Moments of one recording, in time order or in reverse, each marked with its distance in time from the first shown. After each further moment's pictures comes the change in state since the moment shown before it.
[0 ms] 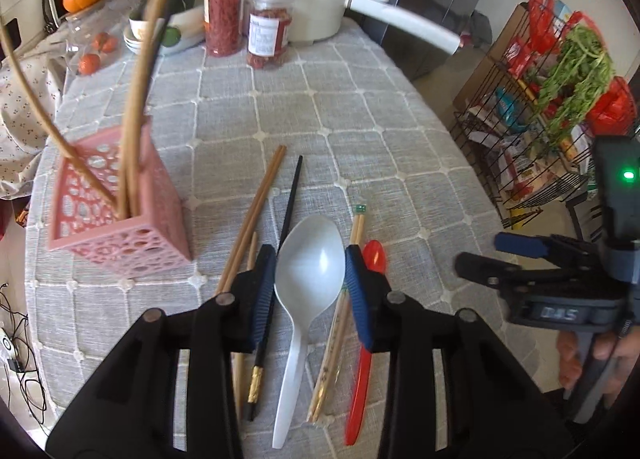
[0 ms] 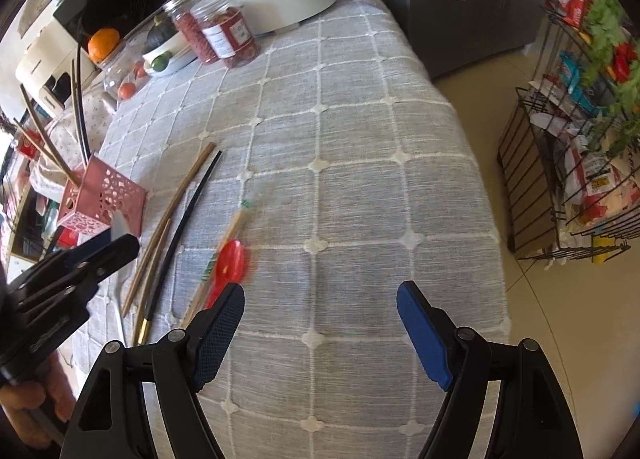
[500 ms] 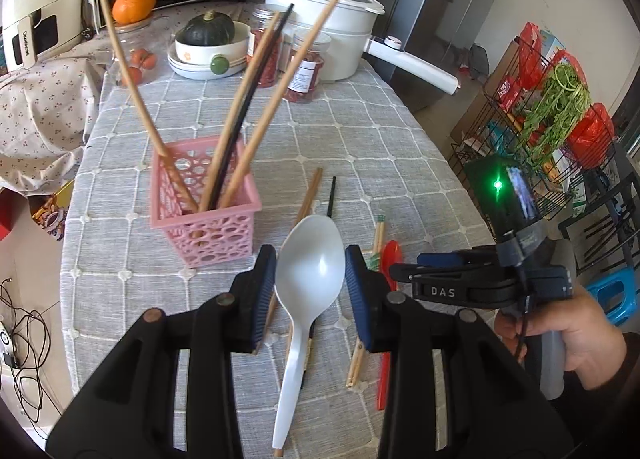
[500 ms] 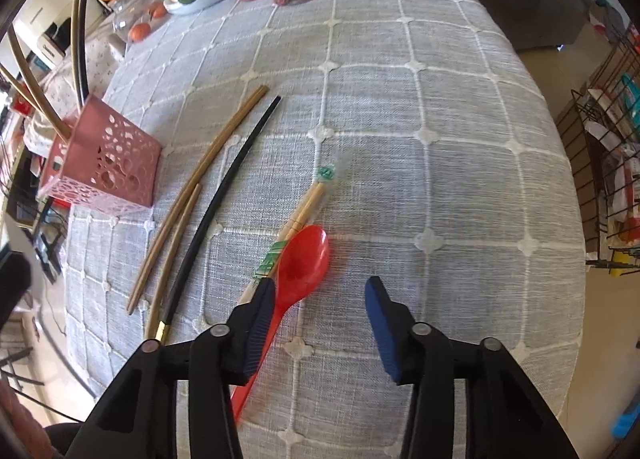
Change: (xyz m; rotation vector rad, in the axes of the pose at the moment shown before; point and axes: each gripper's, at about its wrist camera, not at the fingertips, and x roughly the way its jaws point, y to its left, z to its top) left arm -0.046 0.038 -0.013 -0.037 -0.106 -0.008; right arm 0.058 0.062 0.011 -0.081 0.143 -0.019
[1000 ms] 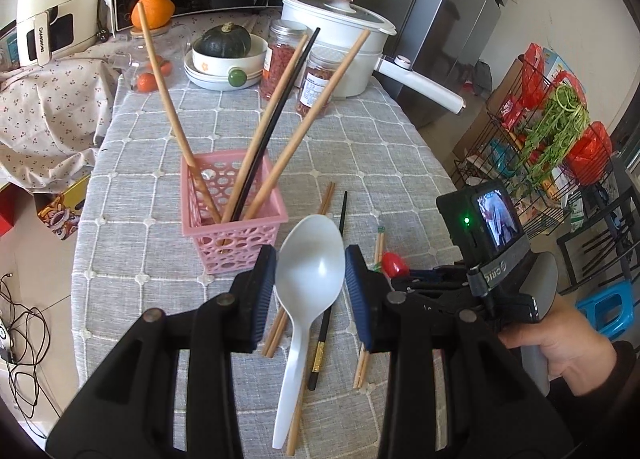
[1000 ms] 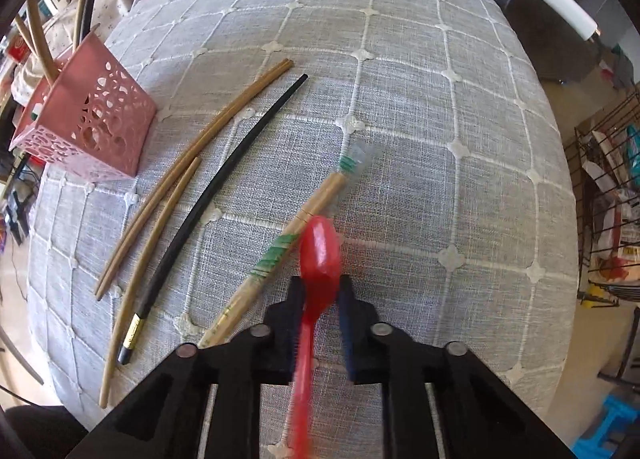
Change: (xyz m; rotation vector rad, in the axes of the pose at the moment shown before) left arm -0.019 0.017 -0.001 -0.028 -0.051 0.000; right arm 0.018 0.031 0.006 -0.124 0.013 -0.104
